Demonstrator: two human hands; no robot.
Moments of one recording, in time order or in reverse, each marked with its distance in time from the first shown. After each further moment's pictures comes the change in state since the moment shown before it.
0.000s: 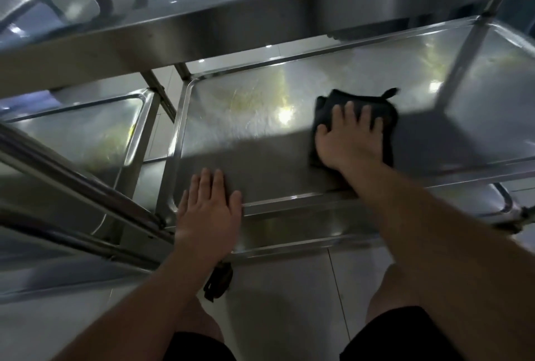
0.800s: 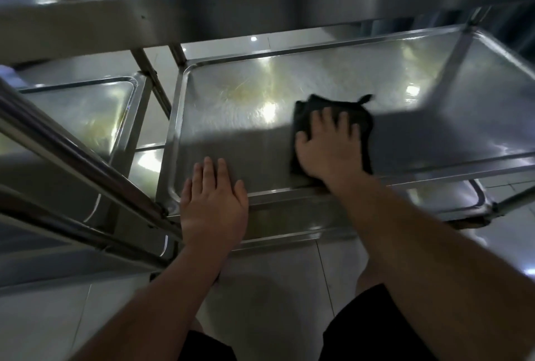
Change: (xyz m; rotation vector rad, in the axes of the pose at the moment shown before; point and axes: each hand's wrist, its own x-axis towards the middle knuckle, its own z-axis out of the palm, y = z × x) left_hand -0.007 0.005 0.009 -0.009 0.152 0.010; right_hand -0.032 -0.037 0.019 0.030 0.053 -0.061
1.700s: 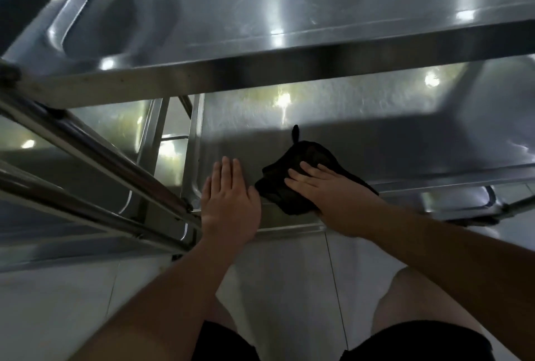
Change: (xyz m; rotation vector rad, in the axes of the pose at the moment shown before) left_hand -0.002 -0.005 -0.012 -0.049 -0.116 0.008; right_hand -0.072 0.030 -0.009 -0.175 -0.332 -0.860
